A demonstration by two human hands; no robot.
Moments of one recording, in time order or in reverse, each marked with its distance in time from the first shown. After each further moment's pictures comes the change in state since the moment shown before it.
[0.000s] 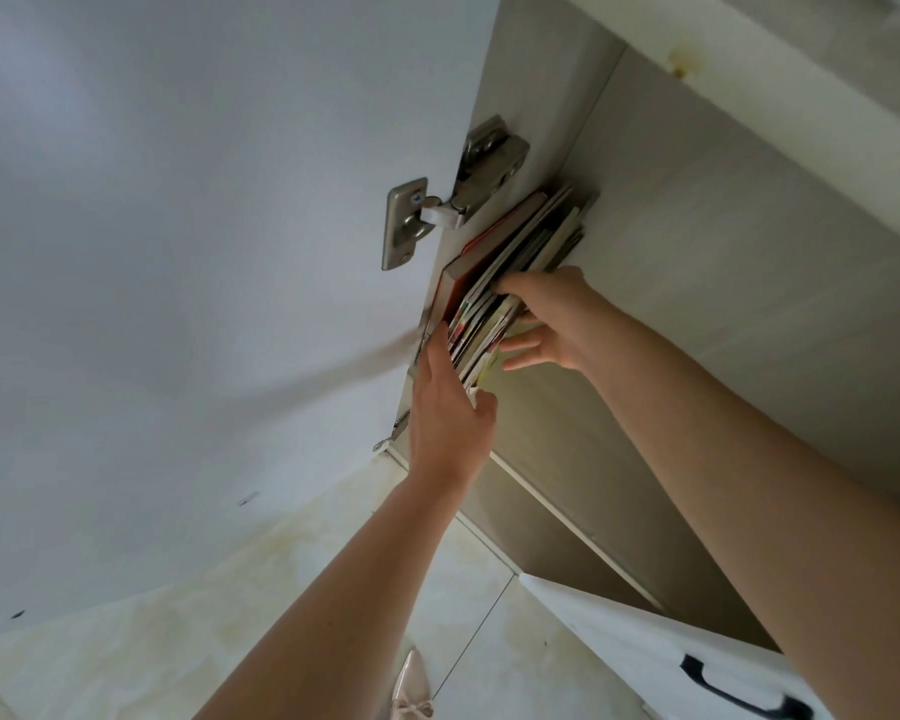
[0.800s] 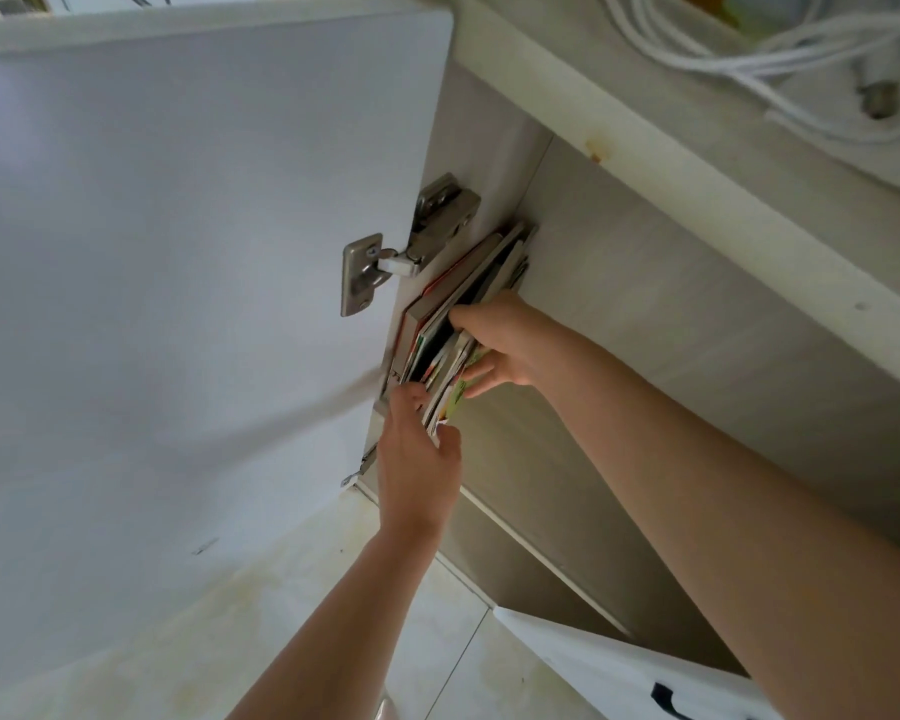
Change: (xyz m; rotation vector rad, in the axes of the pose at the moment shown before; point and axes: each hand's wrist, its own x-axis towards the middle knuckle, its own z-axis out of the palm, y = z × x) left_hand -0.011 0.008 0.002 -0.045 0.092 -0.056; right_hand 0.004 -0.014 0.009 -0.174 -0.070 0.034
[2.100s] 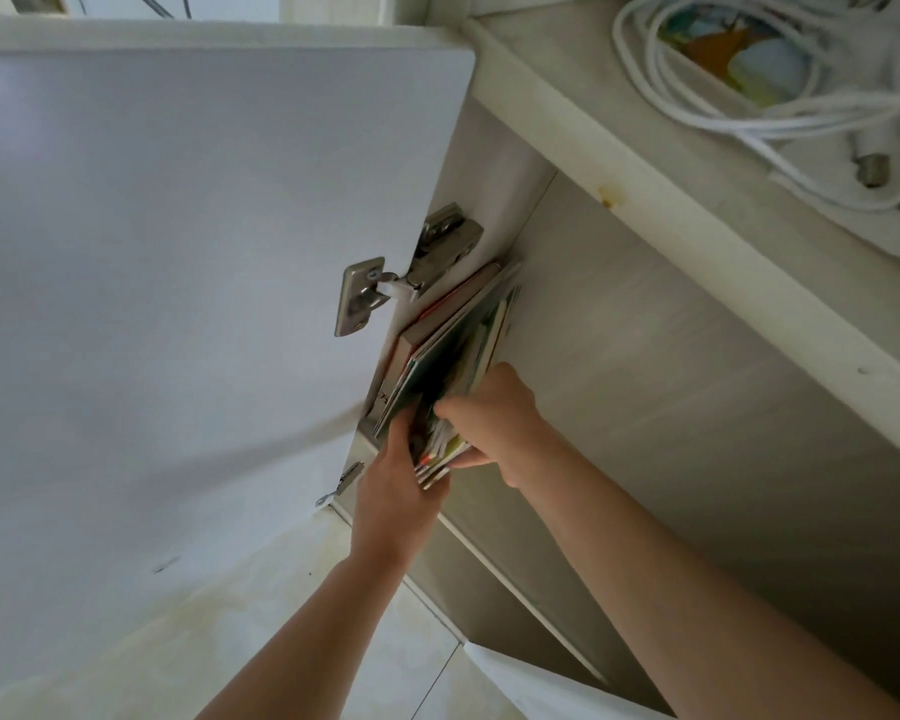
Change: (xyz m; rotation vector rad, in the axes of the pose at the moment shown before) left_hand 0.005 -0.023 0.008 0.093 -0.121 0.068; right_hand -0.017 0.044 0.010 -0.098 0.150 -0.100
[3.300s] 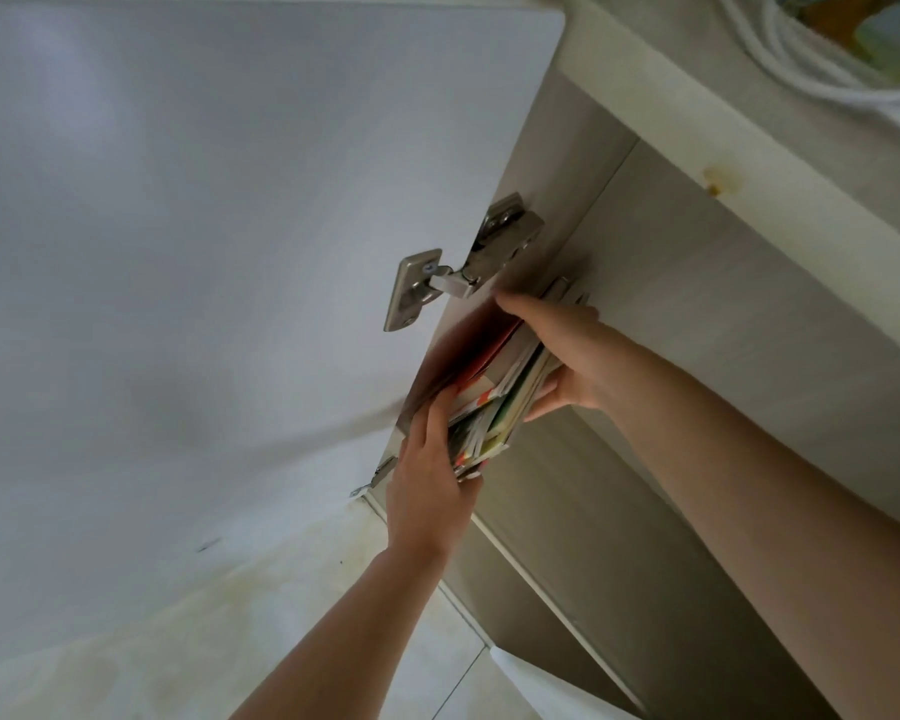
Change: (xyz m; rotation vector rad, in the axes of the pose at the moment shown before) left_hand 0.009 -0.007 0.005 0.114 0.073 0.031; right_hand 0.047 -0.042 -0.031 0.164 -0.096 0.101
